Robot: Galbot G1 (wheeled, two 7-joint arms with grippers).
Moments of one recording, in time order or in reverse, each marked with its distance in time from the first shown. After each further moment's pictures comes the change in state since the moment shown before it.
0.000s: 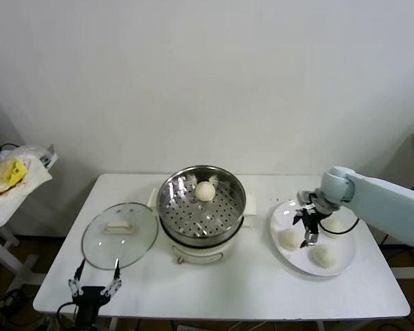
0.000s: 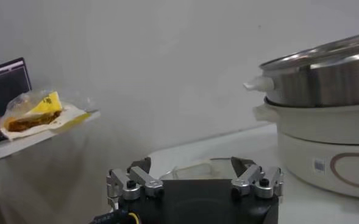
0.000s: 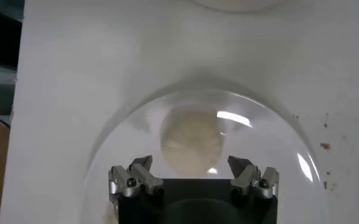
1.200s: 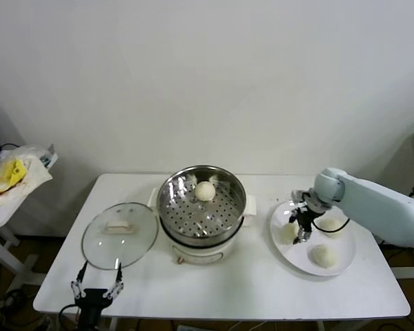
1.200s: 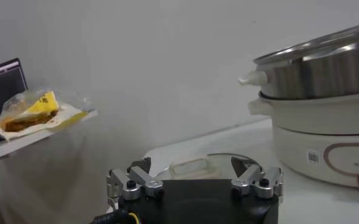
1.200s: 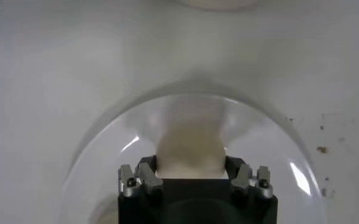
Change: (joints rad) left arm 0.004 -0.008 0.016 0.005 0.029 -0.007 -0.002; right arm 0.107 0.054 -0.035 -0.071 0.063 0.005 -0.034
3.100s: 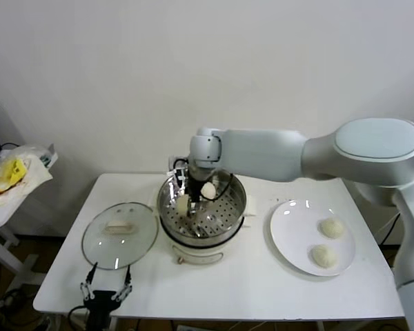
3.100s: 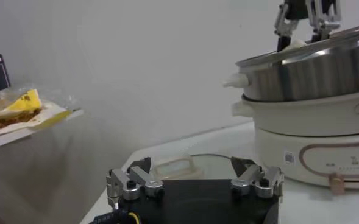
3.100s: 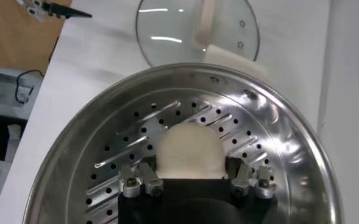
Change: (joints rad) left arm 0.005 0.001 0.033 0.014 0.001 -0.019 0.001; right arm 0.327 0.651 -0.360 0.029 0.556 -0.265 0.259
